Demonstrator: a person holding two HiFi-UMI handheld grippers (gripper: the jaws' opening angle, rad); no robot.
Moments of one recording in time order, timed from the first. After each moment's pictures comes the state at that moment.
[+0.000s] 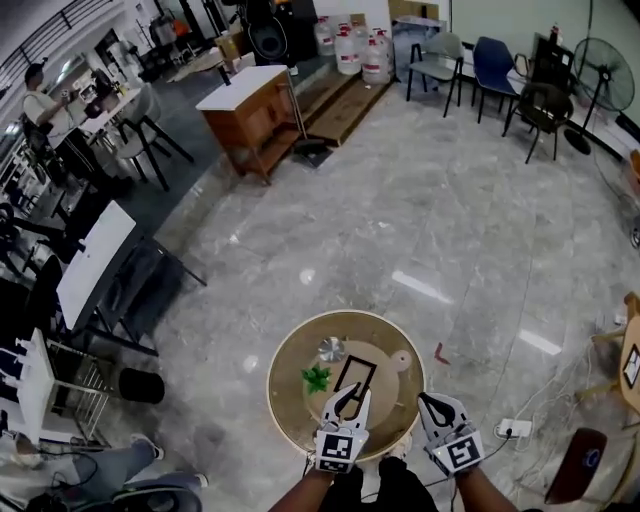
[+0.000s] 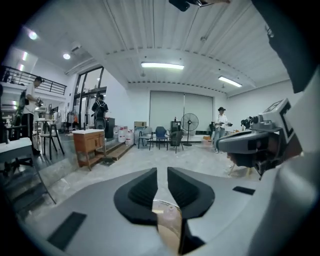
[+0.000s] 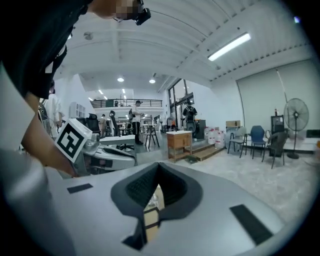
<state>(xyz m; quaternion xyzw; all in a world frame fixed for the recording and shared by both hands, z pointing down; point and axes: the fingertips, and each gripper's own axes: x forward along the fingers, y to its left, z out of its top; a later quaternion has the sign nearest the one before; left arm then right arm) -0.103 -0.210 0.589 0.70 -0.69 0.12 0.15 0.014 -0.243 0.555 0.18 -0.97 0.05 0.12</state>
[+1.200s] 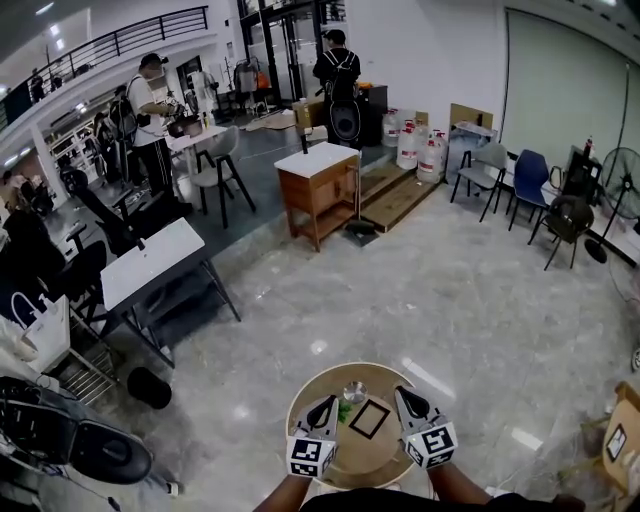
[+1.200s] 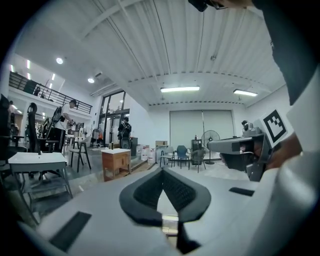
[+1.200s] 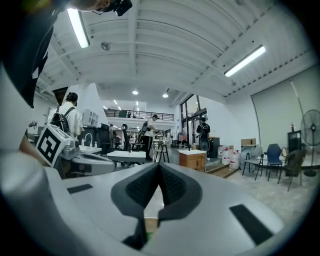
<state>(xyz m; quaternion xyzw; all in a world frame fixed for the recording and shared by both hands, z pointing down) -0.208 -0.086 0.445 0.61 -0.79 0.04 0.06 -0.101 -0.187 0.412 0.13 -0.99 -0.01 0.03</state>
